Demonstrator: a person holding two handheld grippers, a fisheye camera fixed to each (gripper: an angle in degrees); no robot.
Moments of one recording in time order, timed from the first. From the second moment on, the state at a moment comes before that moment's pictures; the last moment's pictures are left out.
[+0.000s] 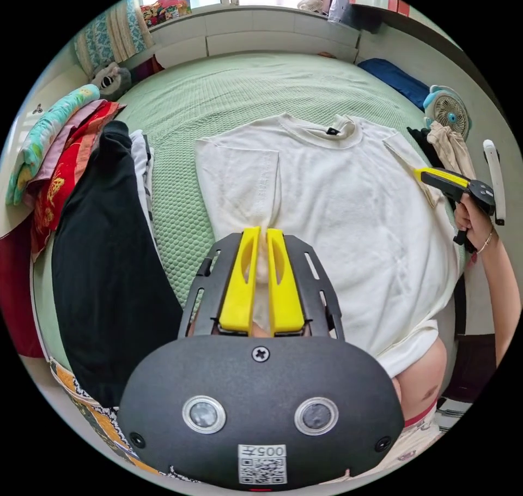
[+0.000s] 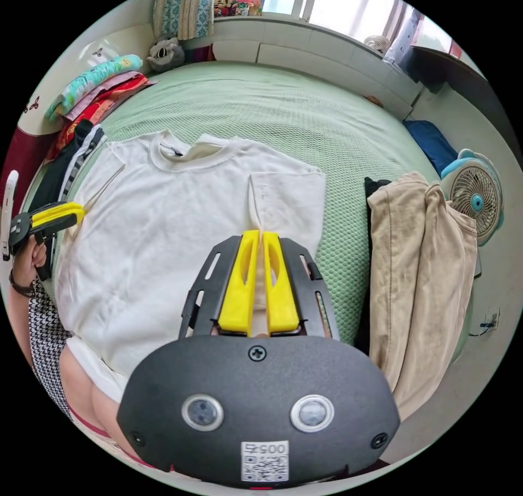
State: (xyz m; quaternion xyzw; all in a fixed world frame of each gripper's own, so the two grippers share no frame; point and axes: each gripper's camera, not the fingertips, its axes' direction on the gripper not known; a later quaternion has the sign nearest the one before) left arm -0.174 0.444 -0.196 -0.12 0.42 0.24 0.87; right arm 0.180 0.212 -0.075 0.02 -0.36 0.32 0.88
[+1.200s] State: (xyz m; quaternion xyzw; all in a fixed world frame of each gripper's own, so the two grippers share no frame) left arm -0.199 0.569 -0.326 -0.17 0.46 0.13 0.86; right arm 0.097 0.276 -0.253 -0.03 -0.45 0.46 0.76
